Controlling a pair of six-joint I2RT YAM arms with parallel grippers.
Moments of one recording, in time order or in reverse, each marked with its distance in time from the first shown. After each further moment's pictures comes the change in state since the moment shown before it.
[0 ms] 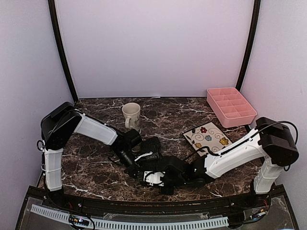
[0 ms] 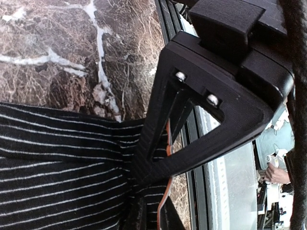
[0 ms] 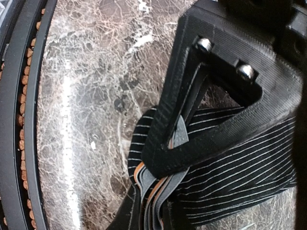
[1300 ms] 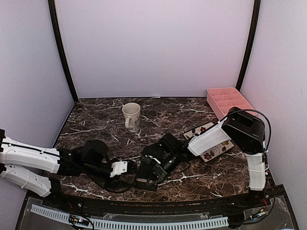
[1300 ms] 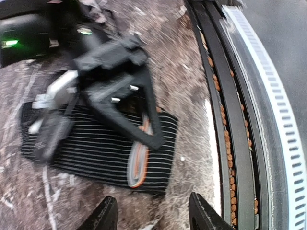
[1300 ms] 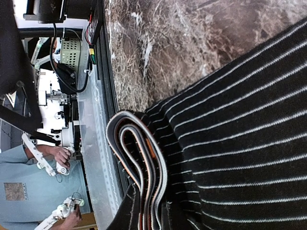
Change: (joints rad) left arm -0.241 -0.942 -0.663 0.509 -0.766 -0.089; right arm -0.356 0.322 0.227 -0.054 -1.054 0.695
